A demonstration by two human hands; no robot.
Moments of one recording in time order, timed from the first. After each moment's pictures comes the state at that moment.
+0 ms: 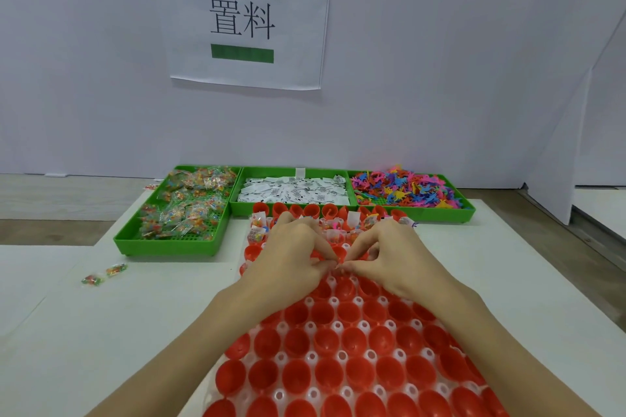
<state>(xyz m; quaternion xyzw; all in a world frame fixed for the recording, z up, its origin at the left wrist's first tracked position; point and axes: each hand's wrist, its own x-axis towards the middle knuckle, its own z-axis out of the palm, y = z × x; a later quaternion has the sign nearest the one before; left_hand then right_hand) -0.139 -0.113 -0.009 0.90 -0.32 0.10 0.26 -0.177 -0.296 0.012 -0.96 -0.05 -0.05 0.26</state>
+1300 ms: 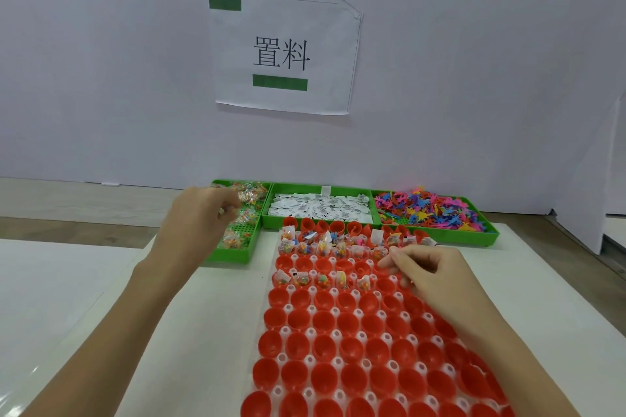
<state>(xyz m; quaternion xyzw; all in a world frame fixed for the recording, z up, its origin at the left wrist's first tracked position) -0.094 0.030 0.026 0.92 -0.15 0.31 0.21 -0.208 -0.303 0.009 -0.84 -0.01 -0.14 0.53</state>
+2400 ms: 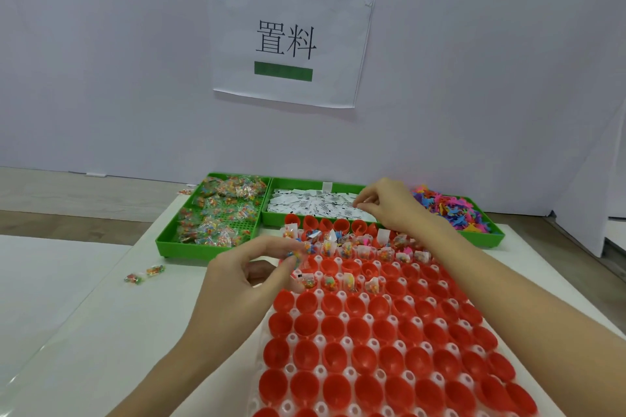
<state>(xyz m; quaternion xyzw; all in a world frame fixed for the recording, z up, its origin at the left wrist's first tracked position) -0.180 -0.022 -0.014 0.74 -0.18 0.12 0.63 -0.046 -0.294 0.031 -0.98 -0.07 -0.07 0.18</state>
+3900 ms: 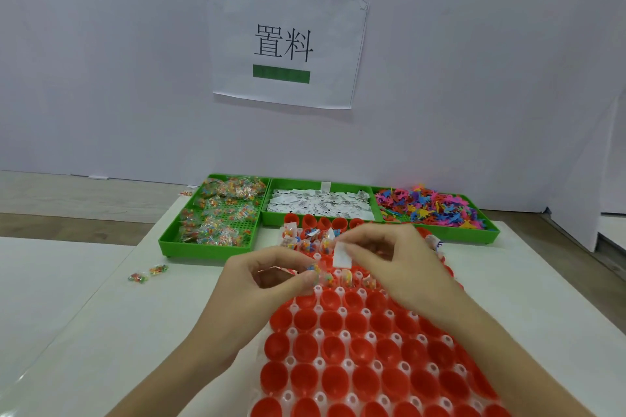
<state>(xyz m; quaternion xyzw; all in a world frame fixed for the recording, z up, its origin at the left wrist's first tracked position) -0.193 -0.028 -0.004 0.70 -0.15 -0.02 0.70 -0.193 -0.251 0.030 -0.88 -0.14 -0.12 0.43</state>
